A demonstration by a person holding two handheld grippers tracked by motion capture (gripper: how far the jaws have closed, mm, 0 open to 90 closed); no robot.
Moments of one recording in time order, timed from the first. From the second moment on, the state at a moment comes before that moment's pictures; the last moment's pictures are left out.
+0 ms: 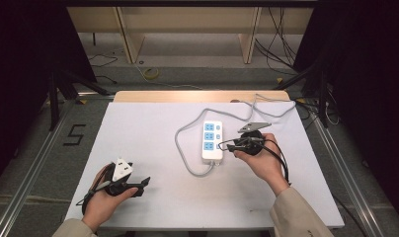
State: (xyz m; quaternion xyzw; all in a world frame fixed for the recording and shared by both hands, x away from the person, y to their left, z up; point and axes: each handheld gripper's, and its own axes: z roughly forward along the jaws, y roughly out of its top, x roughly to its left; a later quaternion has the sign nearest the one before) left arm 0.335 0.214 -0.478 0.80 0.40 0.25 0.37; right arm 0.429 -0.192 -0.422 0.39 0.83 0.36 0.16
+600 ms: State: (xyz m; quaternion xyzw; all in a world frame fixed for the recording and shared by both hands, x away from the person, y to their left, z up) left arm 0.335 0.216 -0.479 0.80 0.40 0.25 0.37; right arm 0.400 -0.222 -0.428 0.37 0.82 0.40 0.17
